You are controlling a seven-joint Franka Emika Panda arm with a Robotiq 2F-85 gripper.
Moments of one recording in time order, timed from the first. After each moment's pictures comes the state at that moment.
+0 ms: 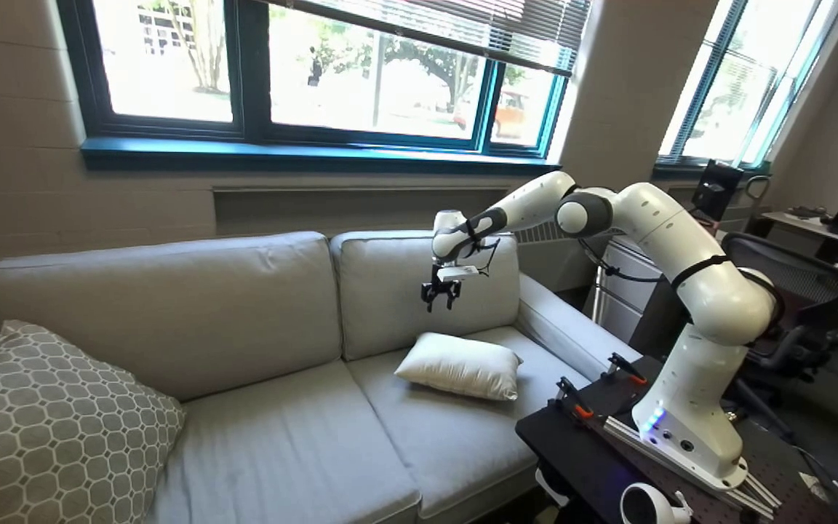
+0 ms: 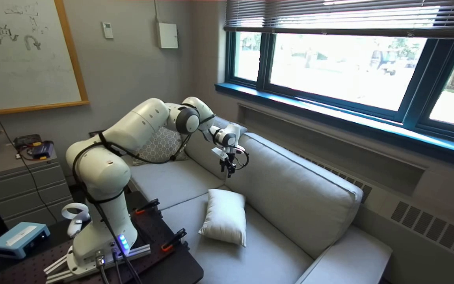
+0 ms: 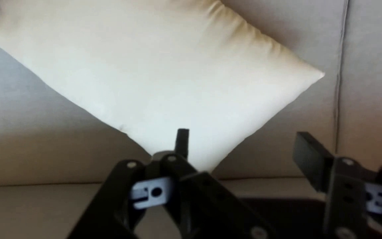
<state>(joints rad) 0.20 1.06 -0.01 -1.25 0.03 2.20 0.30</state>
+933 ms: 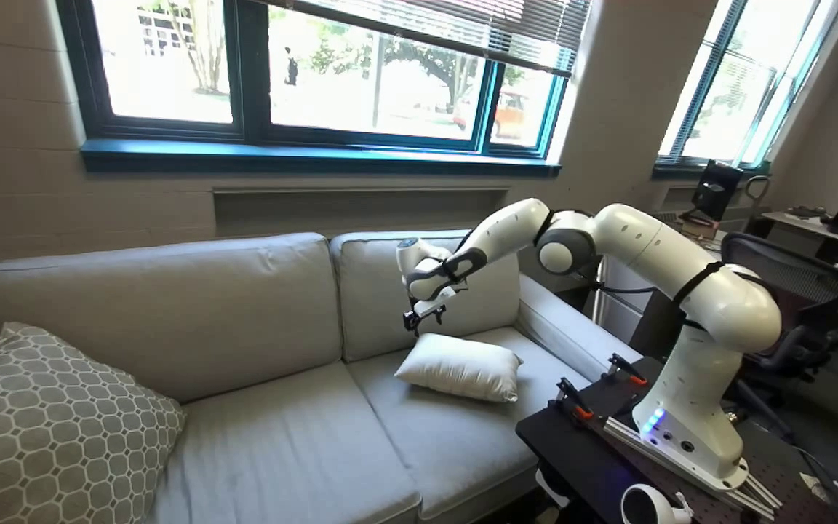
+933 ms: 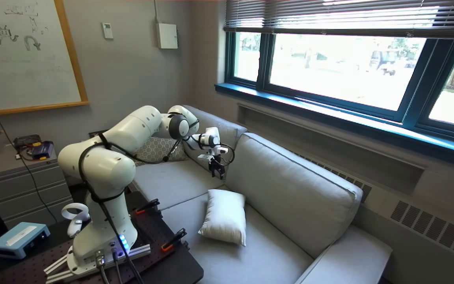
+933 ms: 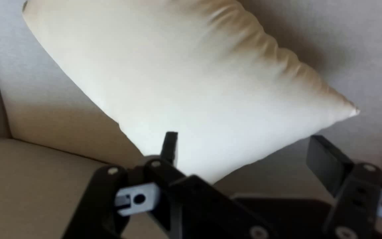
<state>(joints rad) 0.46 1.25 -0.15 -1.07 -0.19 2.11 0.54</state>
